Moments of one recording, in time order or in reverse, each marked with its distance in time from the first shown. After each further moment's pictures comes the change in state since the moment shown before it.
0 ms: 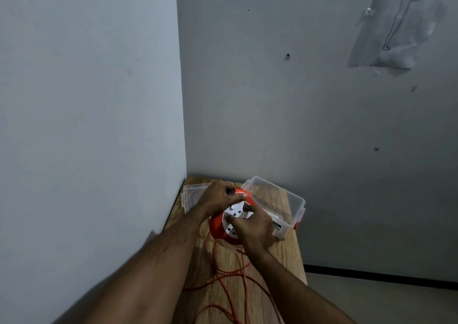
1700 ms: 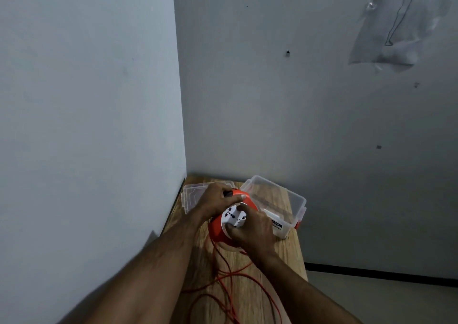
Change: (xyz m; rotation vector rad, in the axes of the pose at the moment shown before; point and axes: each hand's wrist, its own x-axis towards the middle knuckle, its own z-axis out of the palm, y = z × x) left_hand -0.001 -0.014 0.007 -0.085 0.020 -0.011; right_hand 0.006 0.012 -0.010 -0.246 -0.193 -0.357
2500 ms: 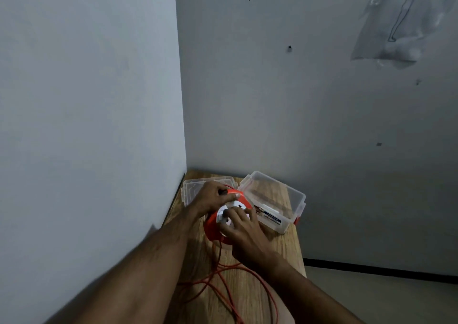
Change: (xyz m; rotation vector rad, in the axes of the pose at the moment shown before) left_hand -0.004 -0.016 -0.003 -0.019 -0.041 -0.018; right_hand -0.015 0.017 0.008 -0.426 -0.197 -0.628
